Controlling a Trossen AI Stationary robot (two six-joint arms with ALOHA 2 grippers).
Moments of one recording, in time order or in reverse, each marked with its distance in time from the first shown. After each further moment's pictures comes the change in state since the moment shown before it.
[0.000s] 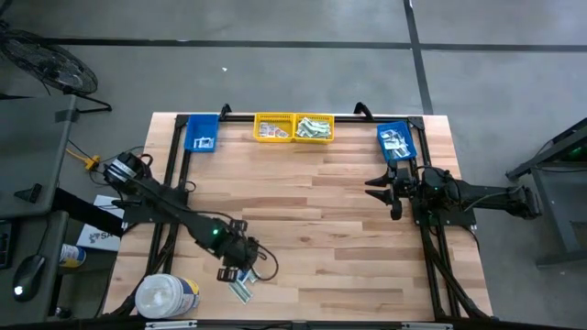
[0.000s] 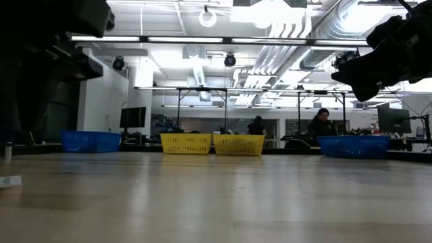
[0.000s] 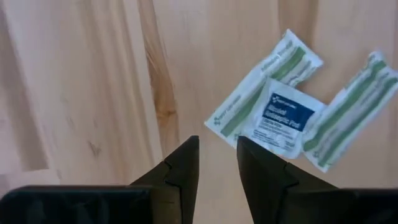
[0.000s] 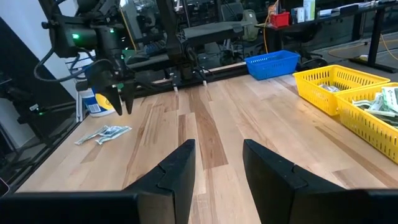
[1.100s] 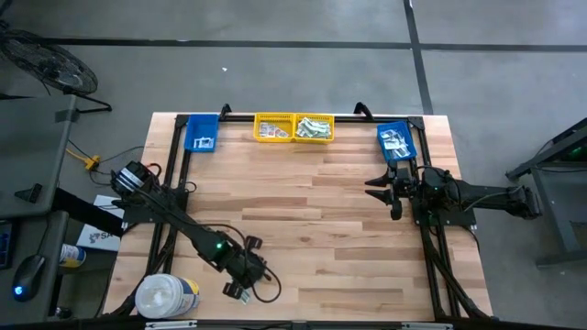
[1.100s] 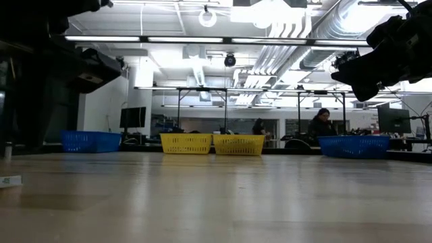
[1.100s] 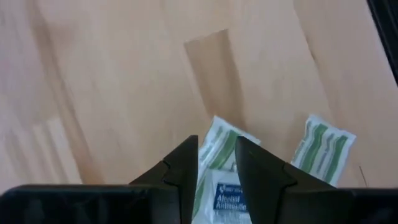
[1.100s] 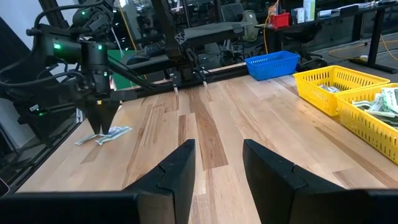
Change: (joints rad) left arm -0.072 0.109 0.002 0.317 -0.048 0.160; right arm 0.000 0.000 0.000 0.001 0.000 0.000
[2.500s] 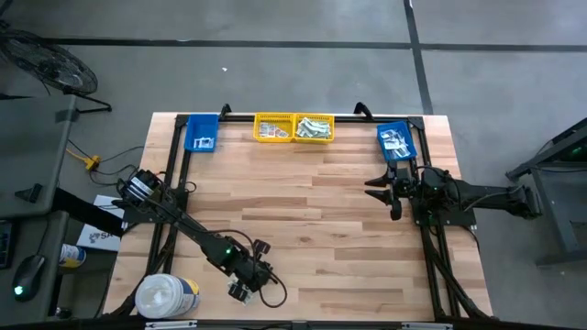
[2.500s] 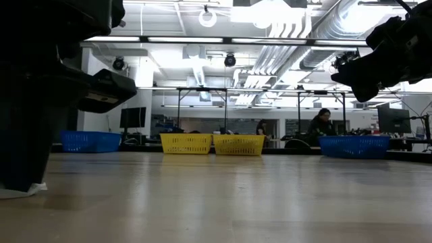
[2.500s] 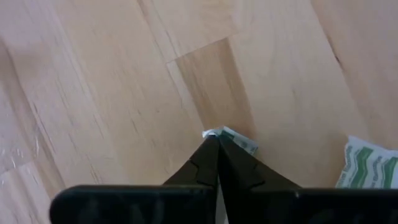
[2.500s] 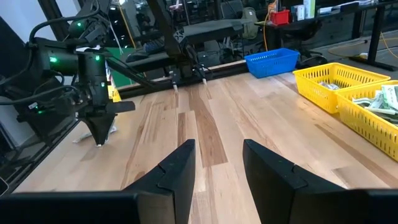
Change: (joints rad) left arm 0.002 0.168 0.004 0.067 0.033 0.084; right arm 0.000 0.012 0.000 0.001 0.000 0.000
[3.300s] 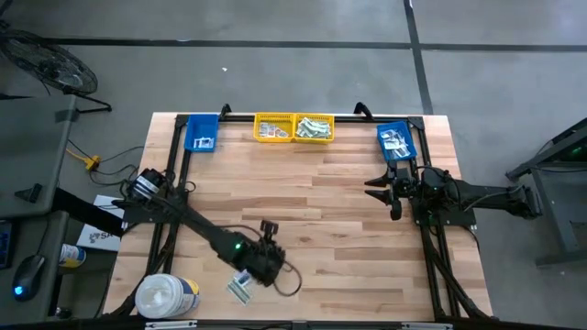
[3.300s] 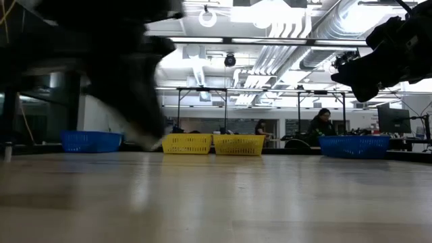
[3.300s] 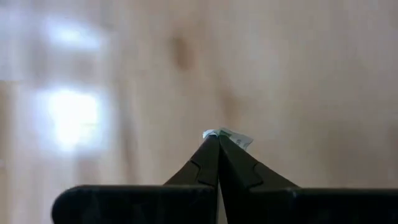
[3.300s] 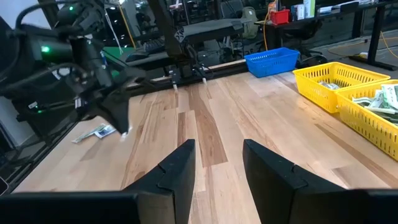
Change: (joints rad) left arm 0.081 -0.026 0.169 -0.152 -0.469 0.052; right arm 0.000 0.001 0.000 0.000 0.000 0.000
